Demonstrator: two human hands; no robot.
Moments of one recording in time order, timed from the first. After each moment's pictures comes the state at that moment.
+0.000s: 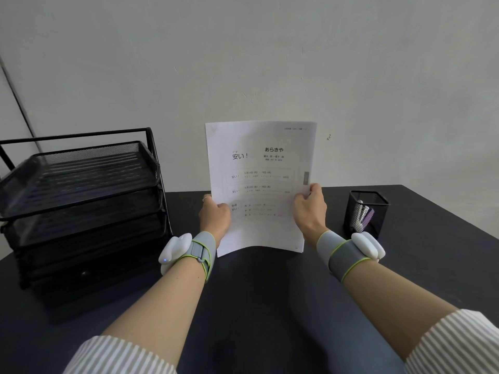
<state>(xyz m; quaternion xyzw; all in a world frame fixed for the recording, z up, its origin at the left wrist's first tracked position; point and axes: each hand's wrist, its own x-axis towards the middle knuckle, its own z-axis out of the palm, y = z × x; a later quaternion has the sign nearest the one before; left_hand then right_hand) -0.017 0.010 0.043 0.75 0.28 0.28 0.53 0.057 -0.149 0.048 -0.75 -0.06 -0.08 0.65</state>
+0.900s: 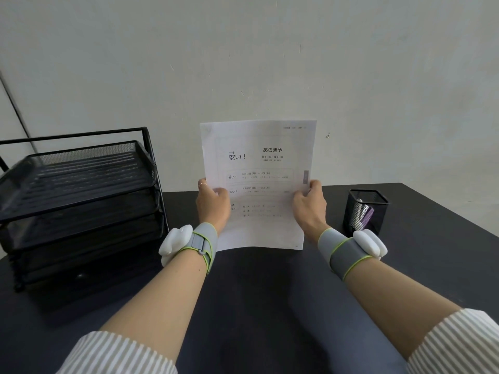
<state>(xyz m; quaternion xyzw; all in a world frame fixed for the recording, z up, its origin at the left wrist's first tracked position) -0.011 0.004 0.066 0.73 0.26 0.36 0.52 0.061 -0.152 0.052 -0.76 -0.07 -0.07 0.64</state>
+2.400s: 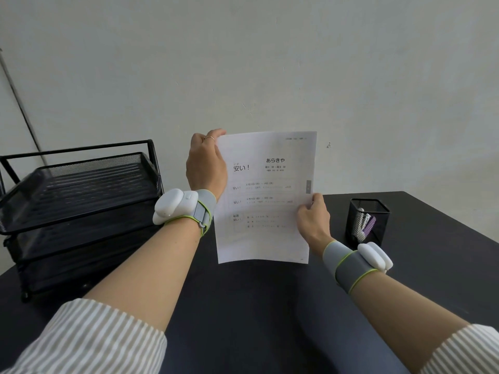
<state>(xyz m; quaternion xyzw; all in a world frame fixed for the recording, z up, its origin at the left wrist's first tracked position) -0.012 0.013 0.146 0.81 0.17 0.51 0.23 0.062 -0.158 0.046 -0.77 -0.07 -0.07 0.62</state>
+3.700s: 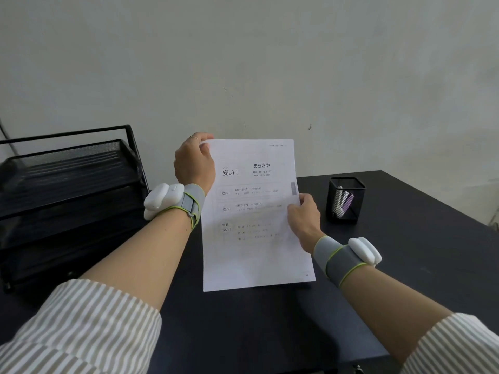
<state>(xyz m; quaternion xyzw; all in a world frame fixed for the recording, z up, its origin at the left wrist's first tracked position) -0.016 -0.006 0.124 0.80 0.19 0.46 0.33 0.045 -0.184 0.017 -0.77 -0.02 -0.02 0.63</state>
